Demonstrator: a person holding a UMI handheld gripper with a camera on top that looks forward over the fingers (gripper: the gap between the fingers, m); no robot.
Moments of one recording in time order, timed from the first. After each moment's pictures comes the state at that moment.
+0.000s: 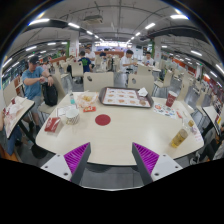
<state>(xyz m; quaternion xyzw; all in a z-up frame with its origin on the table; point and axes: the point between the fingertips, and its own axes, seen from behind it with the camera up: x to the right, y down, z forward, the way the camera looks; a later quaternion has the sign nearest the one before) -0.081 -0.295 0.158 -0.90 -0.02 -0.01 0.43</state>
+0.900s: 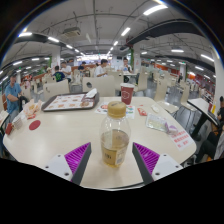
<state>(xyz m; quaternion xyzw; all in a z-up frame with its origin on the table) 0.258 -0.199 0.050 -0.86 0.06 -0.05 0.50</state>
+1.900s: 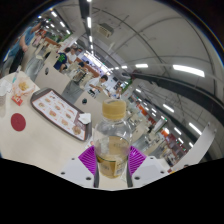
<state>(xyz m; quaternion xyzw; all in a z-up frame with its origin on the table) 0.165 -0.089 0.205 -0.77 -0.11 -0.36 0.51</state>
